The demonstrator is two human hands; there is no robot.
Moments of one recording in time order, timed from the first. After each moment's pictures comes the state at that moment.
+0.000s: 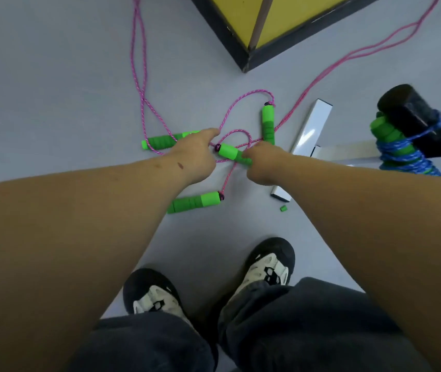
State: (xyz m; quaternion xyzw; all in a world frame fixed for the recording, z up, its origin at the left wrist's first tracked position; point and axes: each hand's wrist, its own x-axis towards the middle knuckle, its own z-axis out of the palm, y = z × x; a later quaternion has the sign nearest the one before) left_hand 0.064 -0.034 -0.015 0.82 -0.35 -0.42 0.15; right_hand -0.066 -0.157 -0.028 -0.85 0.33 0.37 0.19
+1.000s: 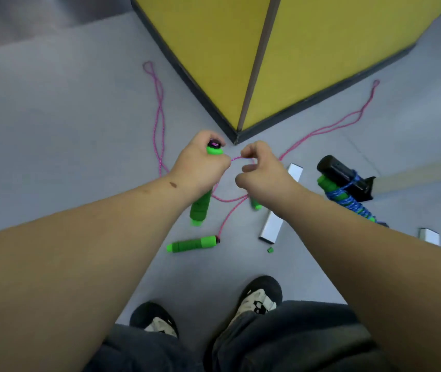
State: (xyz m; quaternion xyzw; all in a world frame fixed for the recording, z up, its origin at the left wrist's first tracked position) left_hand 0.042 -0.033 0.164 0.78 -0.25 -0.36 0.45; right_hand -0.085 -0.116 0.170 -0.73 0.42 -0.05 0.54
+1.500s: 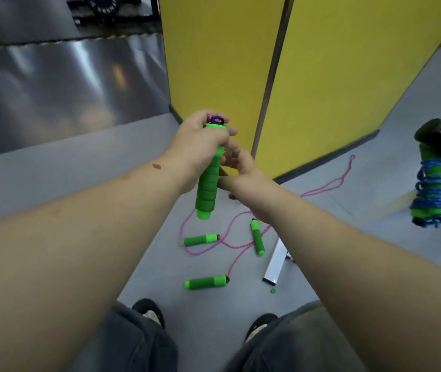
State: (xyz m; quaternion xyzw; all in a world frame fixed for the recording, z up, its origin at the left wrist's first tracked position) left_hand 0.028 0.040 0.394 0.64 -0.27 -0.31 0.65; right_hand -0.078 -0.035 0.345 -0.73 0.27 -0.14 0.61
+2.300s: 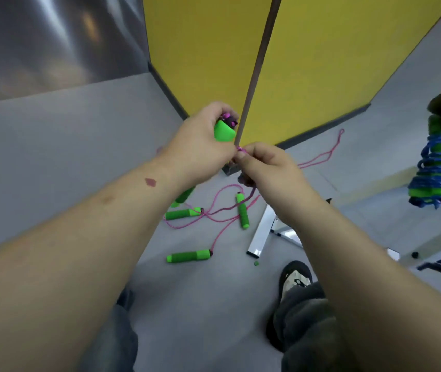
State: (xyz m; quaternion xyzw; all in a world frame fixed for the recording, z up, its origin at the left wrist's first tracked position) left_hand 0.006 0.032 0.344 0.73 -0.41 -0.25 0.49; right_hand -0.123 -0.057 0.313 -0.74 0.34 -0.20 0.54
